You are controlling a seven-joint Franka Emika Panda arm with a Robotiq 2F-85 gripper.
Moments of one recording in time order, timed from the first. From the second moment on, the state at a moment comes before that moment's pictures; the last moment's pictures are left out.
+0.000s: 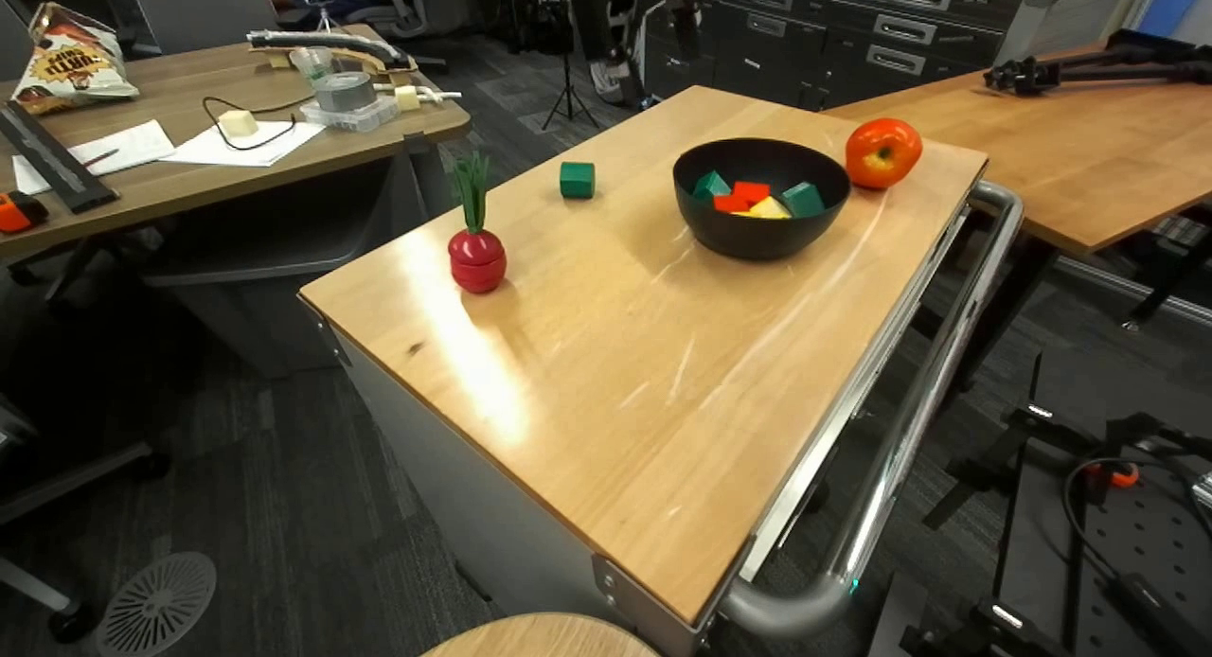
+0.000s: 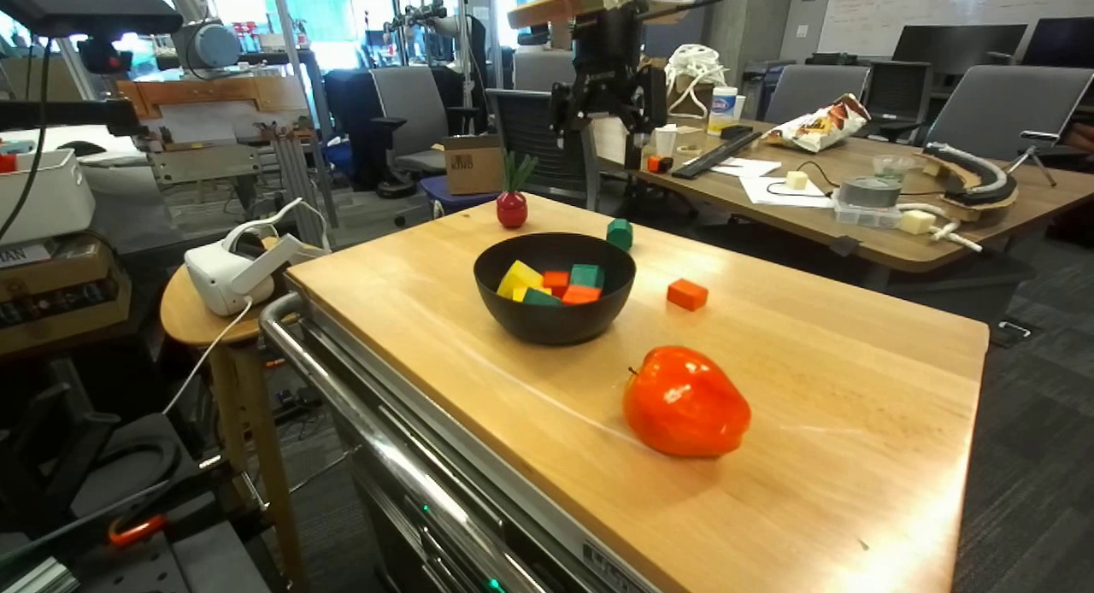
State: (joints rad) arm 0.04 0.50 -0.04 -1.39 -0.16 1.63 0.08
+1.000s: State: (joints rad) arm 0.04 0.19 -0.06 -1.70 -0.26 1.91 0.37
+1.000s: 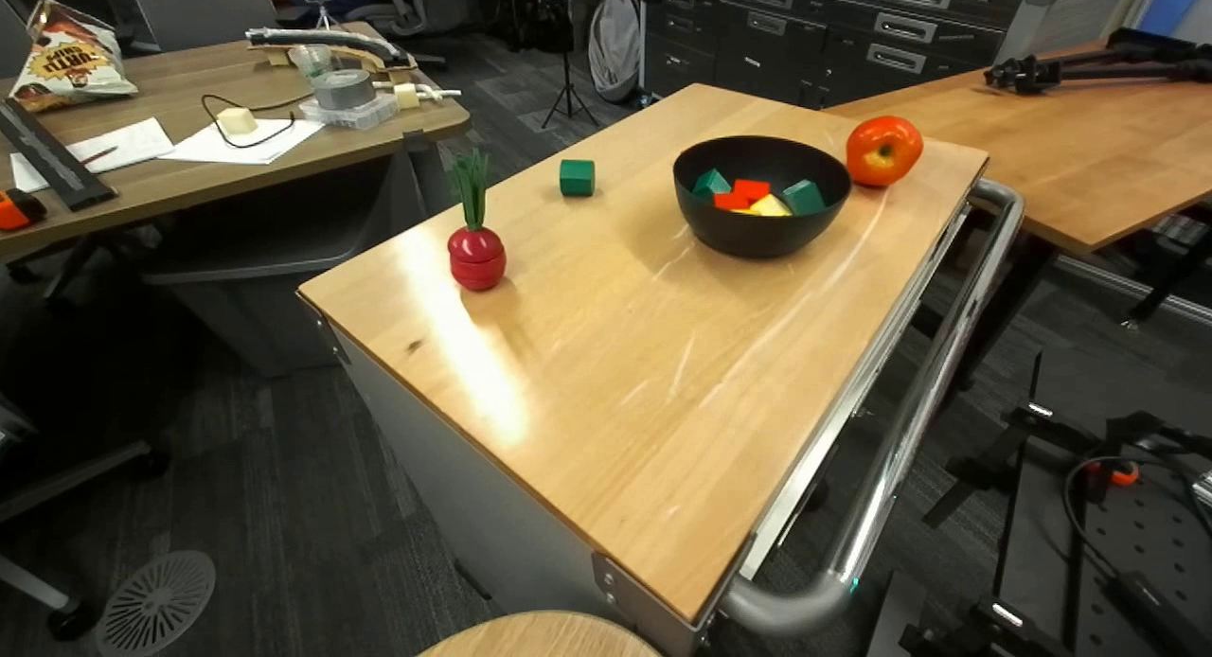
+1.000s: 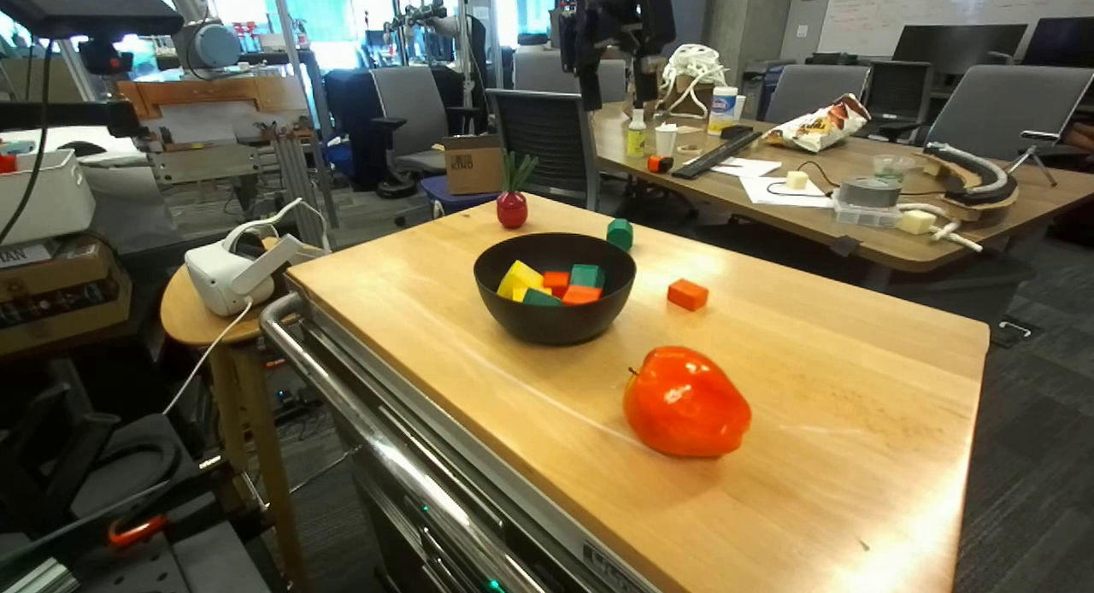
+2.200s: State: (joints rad) arm -0.01 -0.02 -0.06 -2.04 -0.32 2.14 0.13
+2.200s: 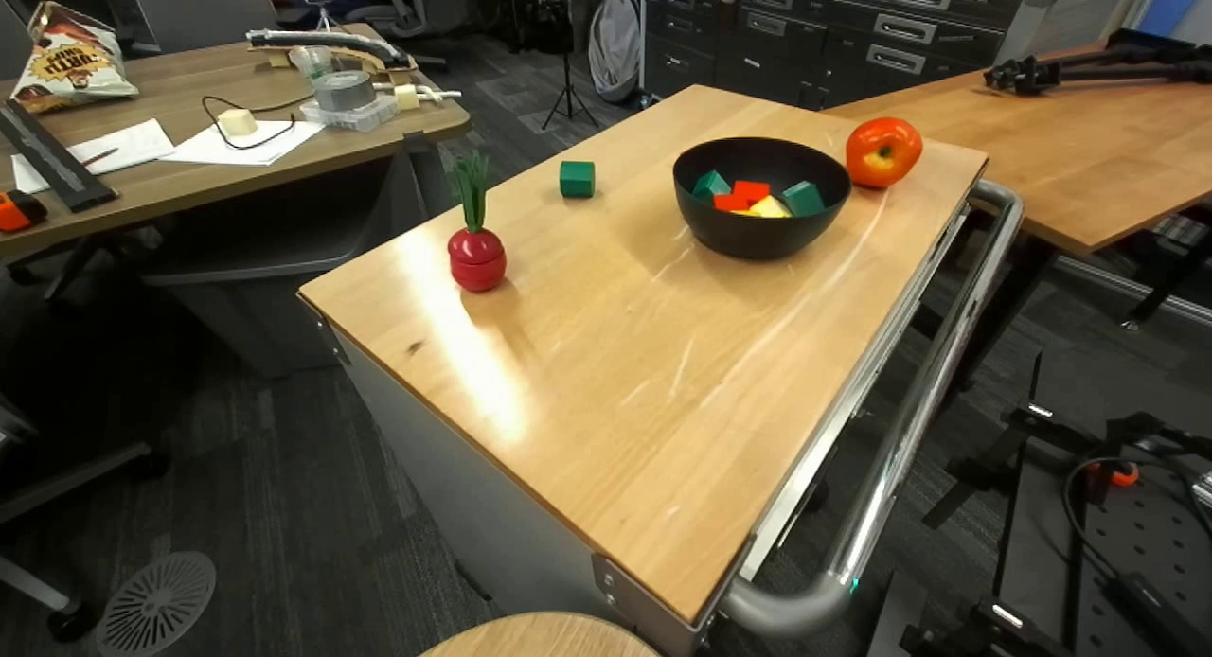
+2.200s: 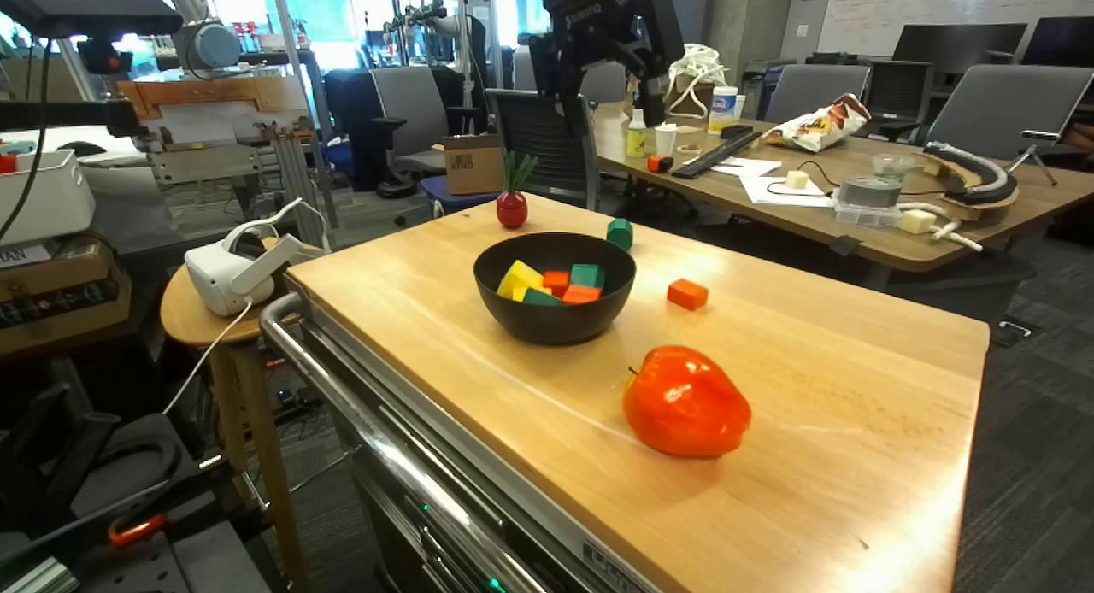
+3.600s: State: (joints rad) arm -0.05 0.07 -0.05 -2.23 -0.15 2.36 -0.20
